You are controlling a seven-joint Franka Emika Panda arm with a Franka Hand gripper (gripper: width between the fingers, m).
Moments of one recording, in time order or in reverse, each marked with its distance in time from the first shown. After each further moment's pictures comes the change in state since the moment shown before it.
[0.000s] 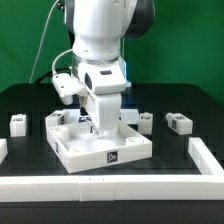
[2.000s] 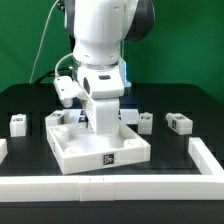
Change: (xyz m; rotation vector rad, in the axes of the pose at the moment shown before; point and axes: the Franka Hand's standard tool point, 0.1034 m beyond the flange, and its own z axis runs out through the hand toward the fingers) arm 0.002 0.007 0.000 -0.003 -0.005 0.114
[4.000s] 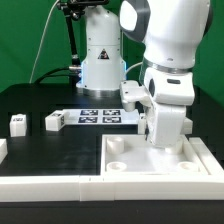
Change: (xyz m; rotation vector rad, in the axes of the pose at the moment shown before) arm 0.096 0.099 -0.032 -0.068 -0.034 0.236
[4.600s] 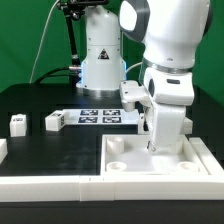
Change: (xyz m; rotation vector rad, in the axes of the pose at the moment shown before) arm -0.001 0.000 0.000 0.000 0.000 0.001
